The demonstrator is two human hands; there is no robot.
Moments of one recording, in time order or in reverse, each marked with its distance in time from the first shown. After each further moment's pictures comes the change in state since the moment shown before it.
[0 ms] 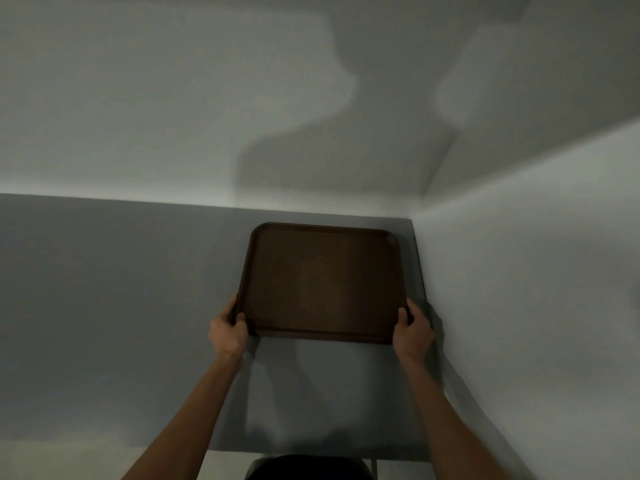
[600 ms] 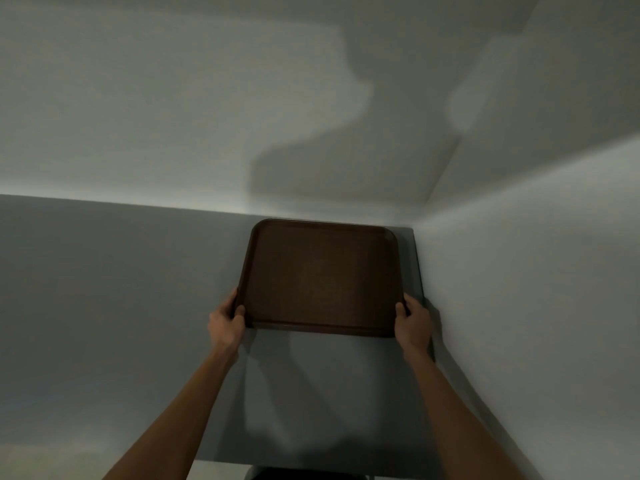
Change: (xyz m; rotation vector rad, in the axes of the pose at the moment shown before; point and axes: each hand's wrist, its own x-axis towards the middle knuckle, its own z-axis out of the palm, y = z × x) left_hand 0.031 0.005 0.012 -0.056 -0.057 0.020; right_hand 0.049 -0.007 0.009 0.008 -0.168 0.005
